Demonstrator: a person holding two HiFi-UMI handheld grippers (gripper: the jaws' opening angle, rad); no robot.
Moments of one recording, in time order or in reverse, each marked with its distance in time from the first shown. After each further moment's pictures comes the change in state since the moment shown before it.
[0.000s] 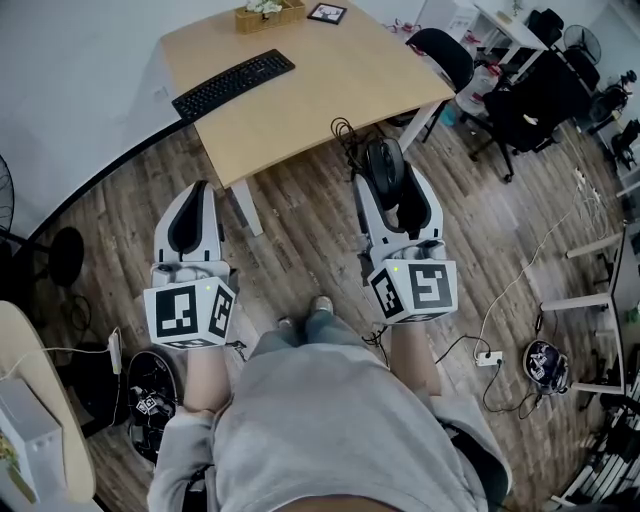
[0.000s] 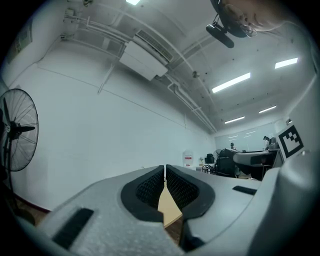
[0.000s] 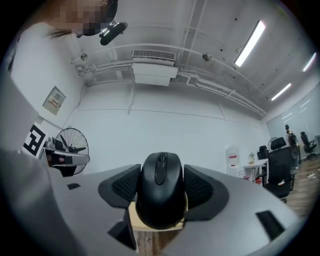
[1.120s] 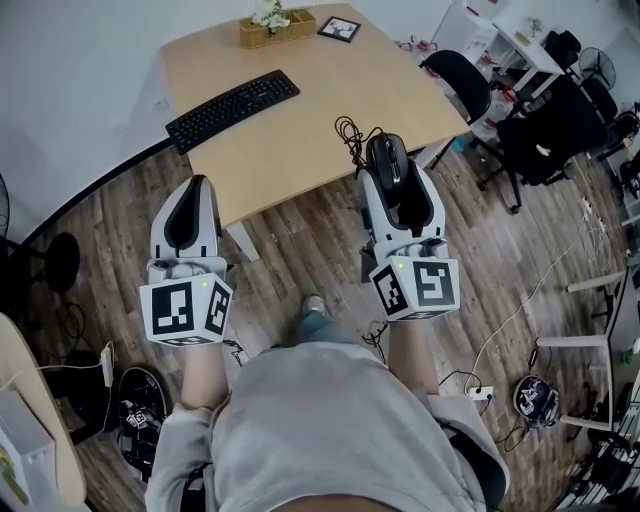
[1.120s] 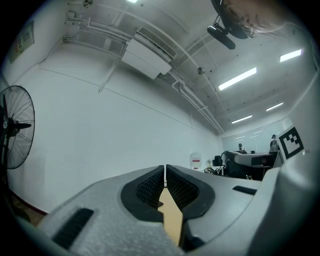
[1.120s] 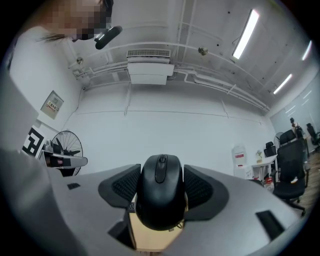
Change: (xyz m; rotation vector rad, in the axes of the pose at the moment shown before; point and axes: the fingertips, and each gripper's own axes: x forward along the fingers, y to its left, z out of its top) left arm 0.135 0.021 -0.012 0.003 -0.035 0.070; right arm 0.134 -0.073 -0.019 0.039 -0.046 0.045
